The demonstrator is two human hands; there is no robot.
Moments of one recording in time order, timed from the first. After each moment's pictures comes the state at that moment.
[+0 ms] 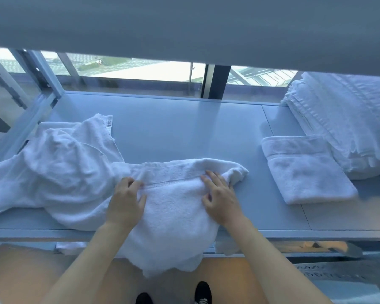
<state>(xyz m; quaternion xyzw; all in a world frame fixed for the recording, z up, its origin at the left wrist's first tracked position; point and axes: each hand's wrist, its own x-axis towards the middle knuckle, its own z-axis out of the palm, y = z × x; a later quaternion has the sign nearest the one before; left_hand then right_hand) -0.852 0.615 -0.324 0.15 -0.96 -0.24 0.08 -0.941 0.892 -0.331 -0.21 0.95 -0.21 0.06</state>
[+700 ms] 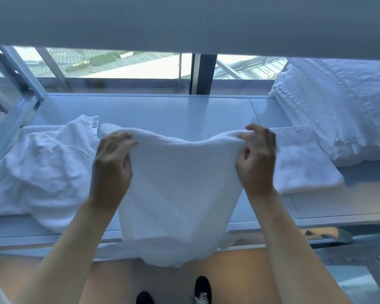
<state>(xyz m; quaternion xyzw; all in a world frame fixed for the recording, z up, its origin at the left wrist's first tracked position) -0.903 0.613 -0.246 -0.04 -0.90 -0.21 0.37 -0.989 0.951 -0.234 -0.16 0.86 -0.29 -0.39</state>
